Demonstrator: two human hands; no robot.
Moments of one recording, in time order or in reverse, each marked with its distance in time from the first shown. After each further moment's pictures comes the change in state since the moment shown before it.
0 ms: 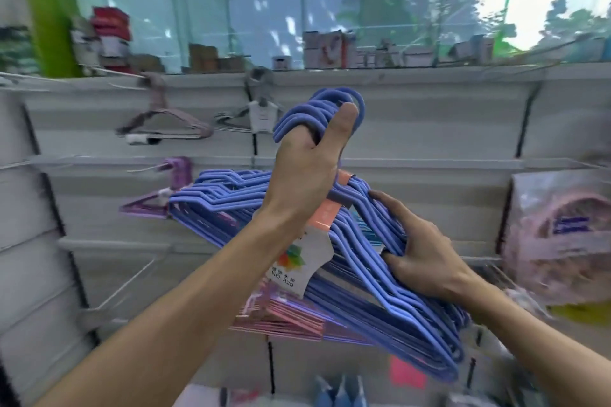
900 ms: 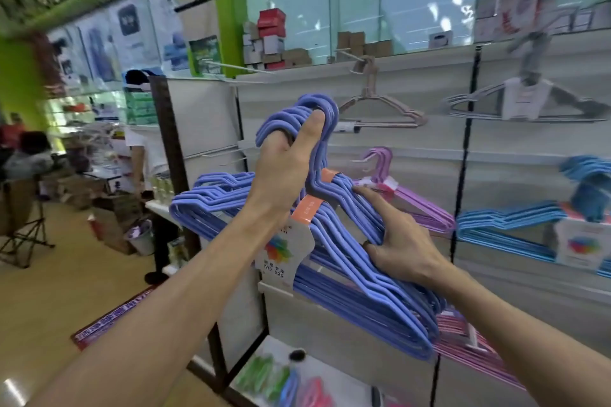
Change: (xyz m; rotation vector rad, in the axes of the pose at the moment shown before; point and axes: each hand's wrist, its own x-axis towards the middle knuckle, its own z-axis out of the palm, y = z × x) left_hand 0.014 -0.026 -0.437 0.243 0.307 -0.035; right_hand 0.161 -0.290 0.330 0.131 -0.187 -0.290
